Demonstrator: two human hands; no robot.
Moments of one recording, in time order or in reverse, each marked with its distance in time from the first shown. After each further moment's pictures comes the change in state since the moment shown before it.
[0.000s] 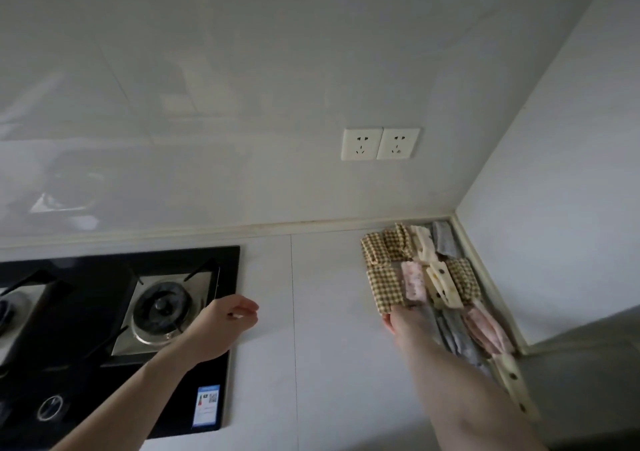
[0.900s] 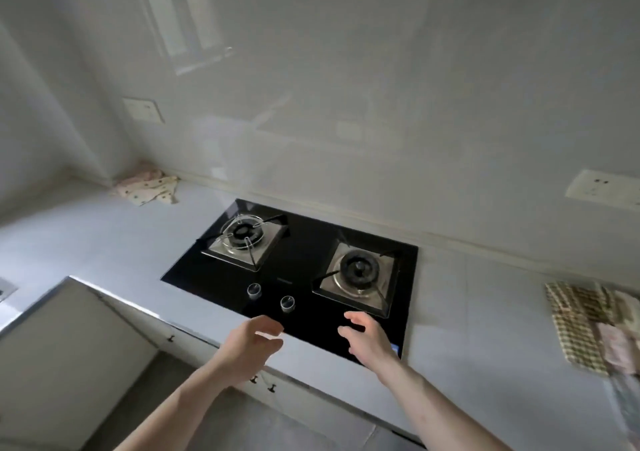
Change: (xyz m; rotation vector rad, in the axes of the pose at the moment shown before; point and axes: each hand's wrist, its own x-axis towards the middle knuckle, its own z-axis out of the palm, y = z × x) left_hand -0.297 -0.222 -0.127 -0.193 0.329 -0.268; right_hand -0.368 0.161 0.266 -0.790 -0.753 -0.452
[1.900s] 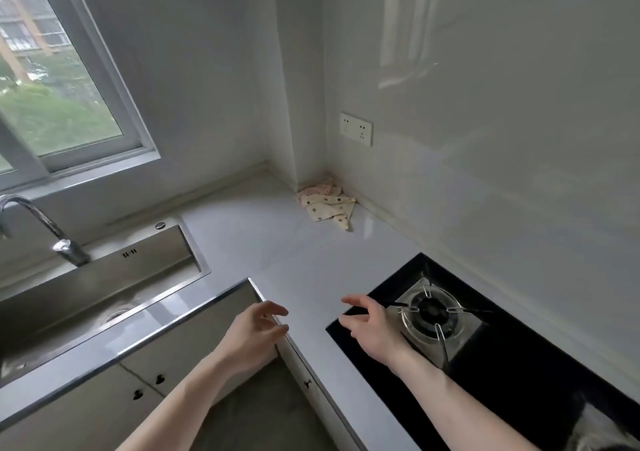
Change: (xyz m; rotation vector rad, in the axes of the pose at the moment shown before) left_hand 0.063 -0.217 -0.342 -0.200 0.457 -0.232; right_hand 0.146 -0.307 0.351 -0.259 -0.484 -0.354
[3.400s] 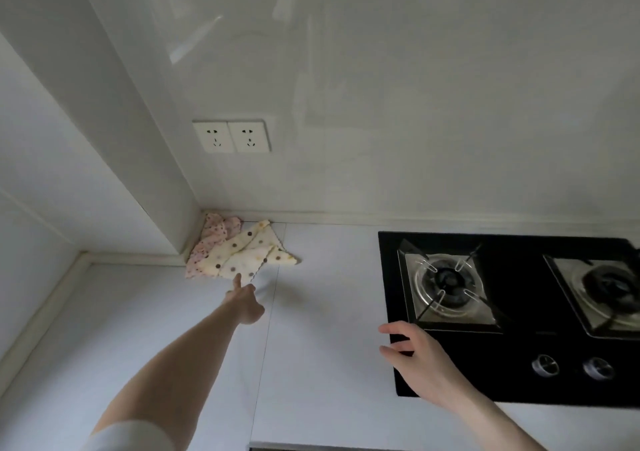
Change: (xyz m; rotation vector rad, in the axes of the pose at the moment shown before) left_hand 0.547 -0.006 -0.018 1.019 -0.589 0.323; right_hand 0.173 -0.058 0.107 0.149 0.666 0.452
